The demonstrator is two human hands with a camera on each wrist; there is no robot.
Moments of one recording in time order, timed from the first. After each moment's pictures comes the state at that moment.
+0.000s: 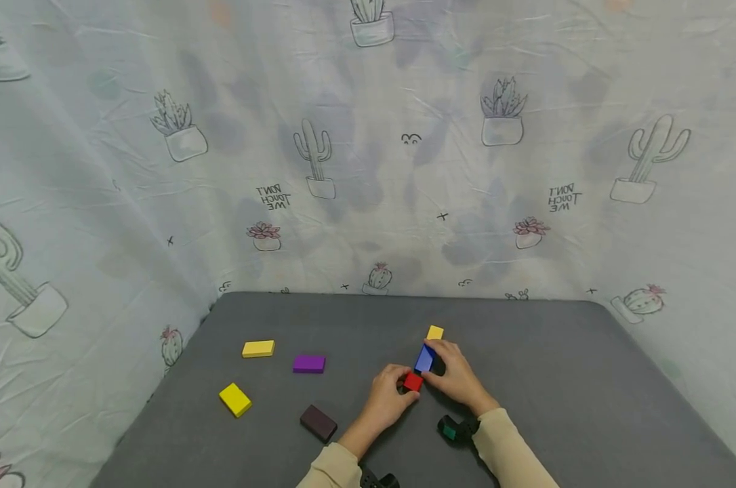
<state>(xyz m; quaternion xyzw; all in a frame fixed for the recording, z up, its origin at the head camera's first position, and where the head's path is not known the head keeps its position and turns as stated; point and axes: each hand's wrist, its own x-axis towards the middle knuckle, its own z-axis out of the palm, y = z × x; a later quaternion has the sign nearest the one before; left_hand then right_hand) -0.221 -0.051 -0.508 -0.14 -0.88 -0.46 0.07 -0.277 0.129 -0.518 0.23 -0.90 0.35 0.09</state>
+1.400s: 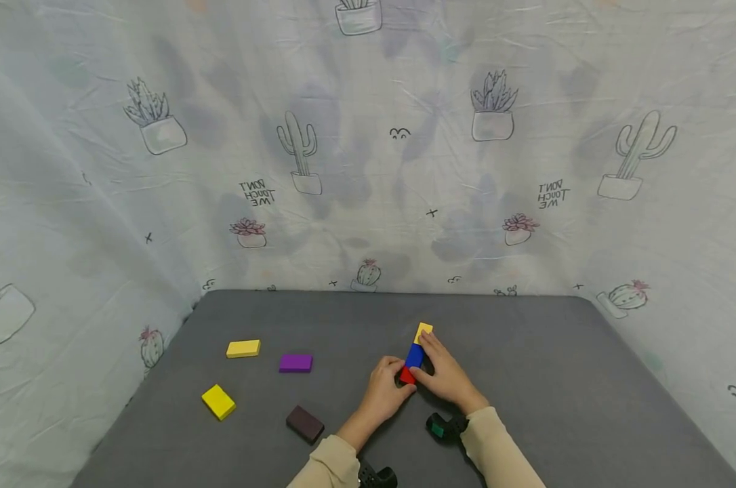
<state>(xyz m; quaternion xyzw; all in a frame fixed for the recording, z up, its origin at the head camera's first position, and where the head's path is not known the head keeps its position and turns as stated) -0.236 -0.035 -0.511 -0.14 -0.89 -0.43 0.08 -0.279 0.135 -0.517 0.23 -0.91 0.33 0.04</state>
